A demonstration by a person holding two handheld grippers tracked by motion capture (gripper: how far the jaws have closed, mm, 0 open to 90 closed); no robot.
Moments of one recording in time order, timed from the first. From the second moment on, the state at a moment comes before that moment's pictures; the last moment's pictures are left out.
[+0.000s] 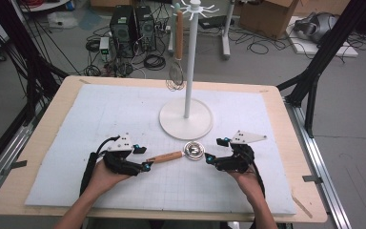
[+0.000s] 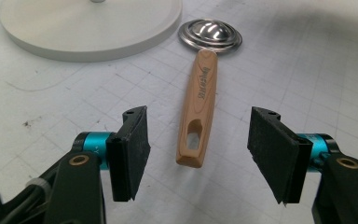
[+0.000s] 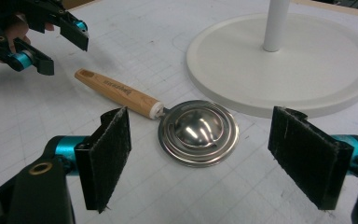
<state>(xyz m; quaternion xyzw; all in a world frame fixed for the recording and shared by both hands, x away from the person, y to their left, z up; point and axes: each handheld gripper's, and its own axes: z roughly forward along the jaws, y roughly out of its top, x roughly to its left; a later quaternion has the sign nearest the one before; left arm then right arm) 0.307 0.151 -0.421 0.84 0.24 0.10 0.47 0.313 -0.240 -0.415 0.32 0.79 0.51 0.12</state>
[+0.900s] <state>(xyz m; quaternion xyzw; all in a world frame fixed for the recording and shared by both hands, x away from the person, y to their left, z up) 0.321 0.129 -0.442 0.88 0.24 0.08 0.41 0.313 -0.238 -0.416 0.31 0.80 0.50 0.11</state>
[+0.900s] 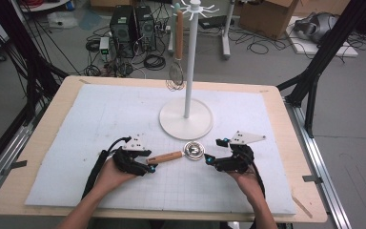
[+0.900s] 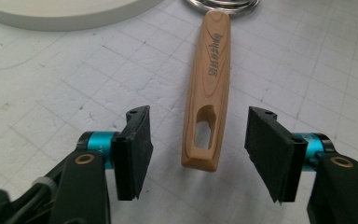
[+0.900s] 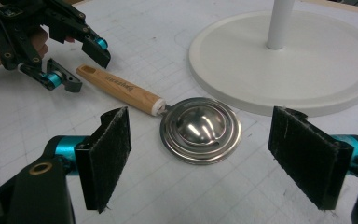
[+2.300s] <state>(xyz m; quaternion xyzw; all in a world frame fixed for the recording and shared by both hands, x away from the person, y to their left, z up) 0.319 0.121 -0.444 0.88 0.21 0.09 0.41 0.314 -0.232 -0.419 0.30 0.81 0.49 0.11</state>
